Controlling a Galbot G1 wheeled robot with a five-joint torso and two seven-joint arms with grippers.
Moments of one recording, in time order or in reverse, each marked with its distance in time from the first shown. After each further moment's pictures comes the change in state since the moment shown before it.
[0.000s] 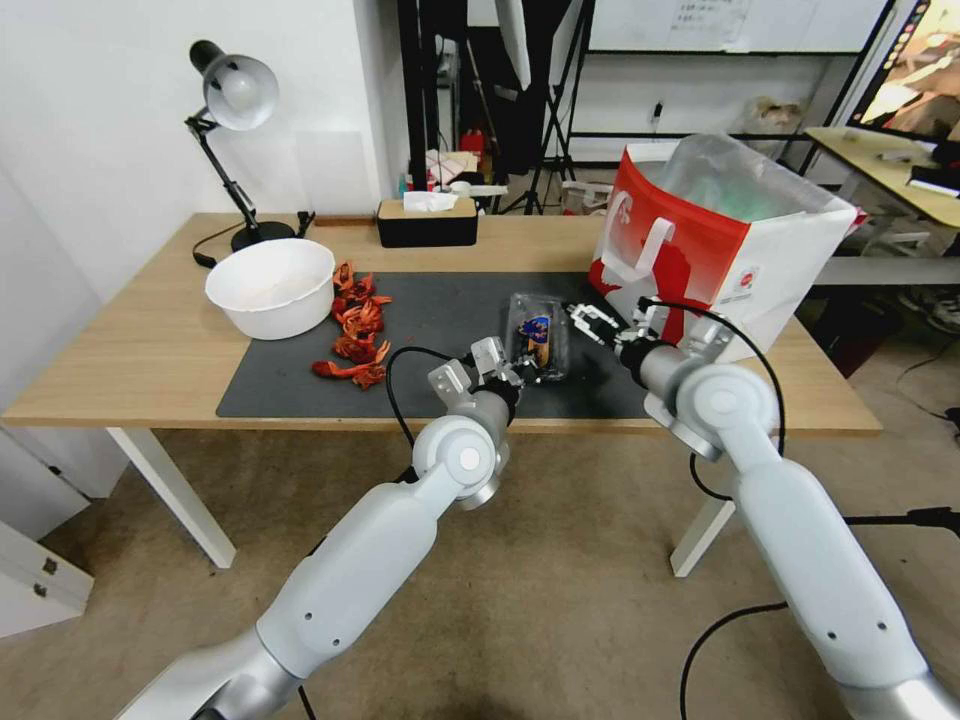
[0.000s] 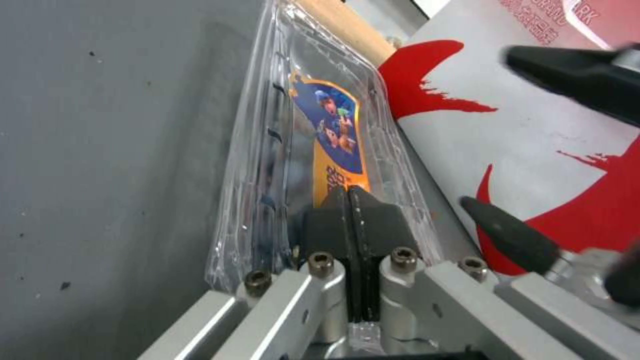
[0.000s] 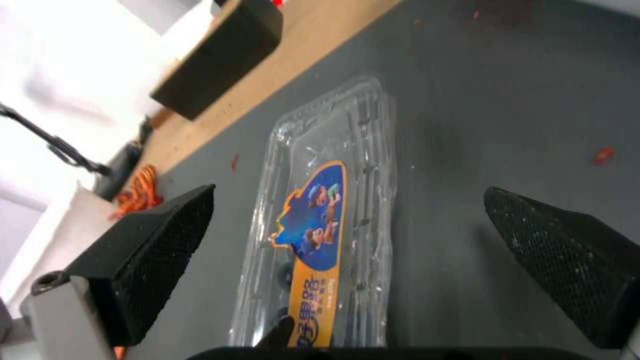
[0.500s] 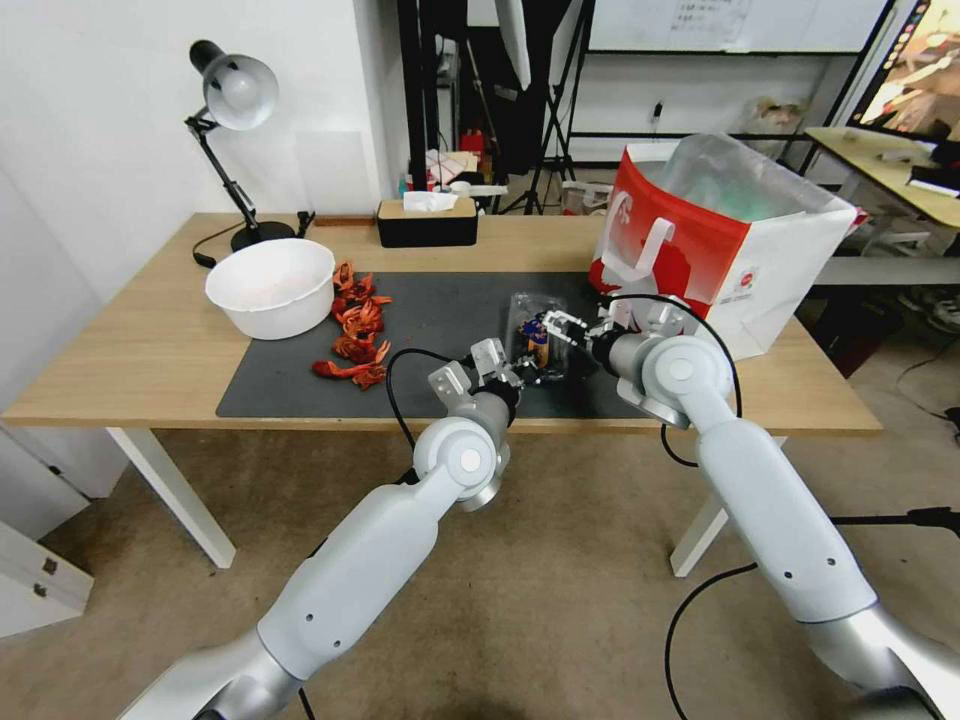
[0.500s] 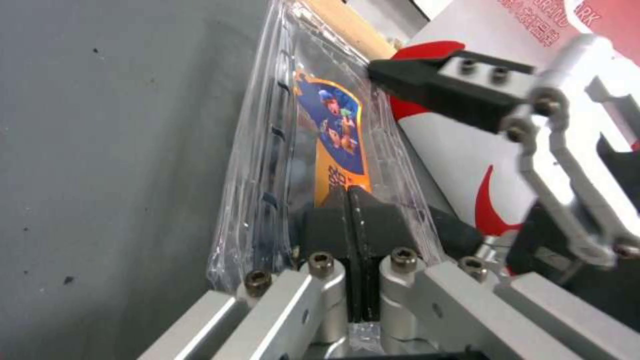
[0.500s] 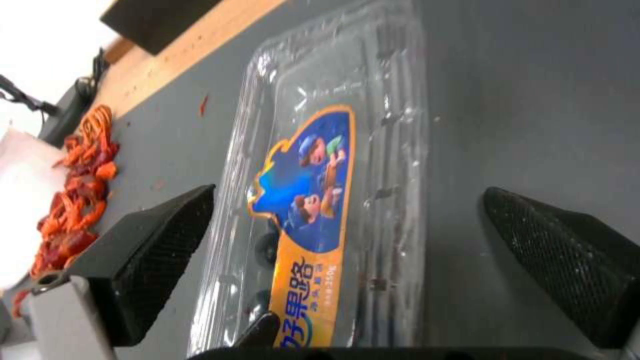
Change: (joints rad) left arm 0.003 0.002 0.000 -0.003 -0.003 -0.006 -0.001; right arm 0.100 0.034 -0.083 -0.110 0.008 -0.103 0.047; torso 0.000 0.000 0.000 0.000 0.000
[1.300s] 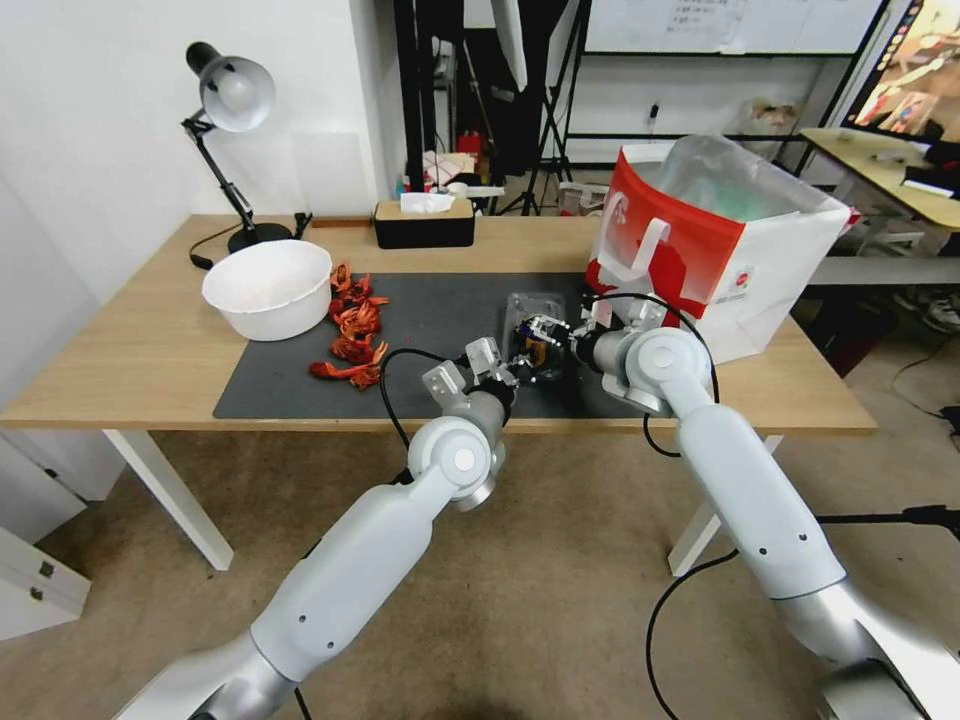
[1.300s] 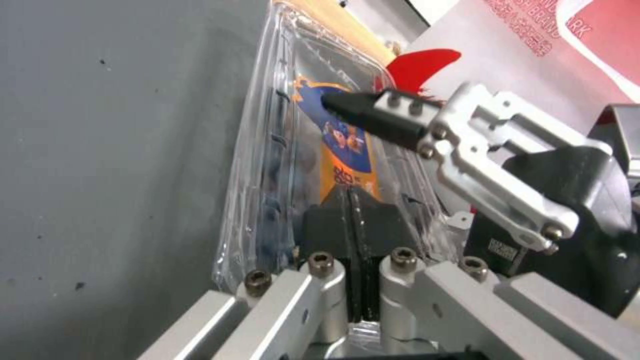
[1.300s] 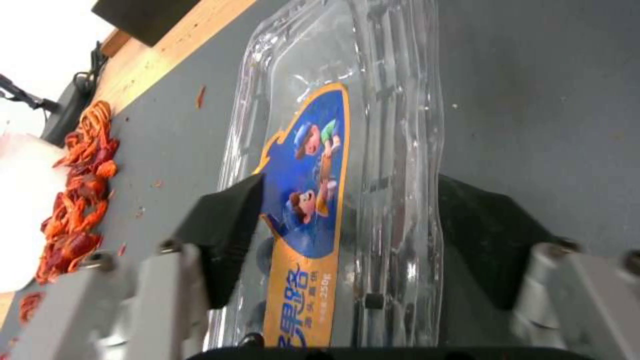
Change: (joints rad) left arm 0.004 0.015 -0.009 -0.016 -0.014 -0.004 -0.003; right arm 0.029 0.035 0.001 -0.068 0.032 -0.056 -0.010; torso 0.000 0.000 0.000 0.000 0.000
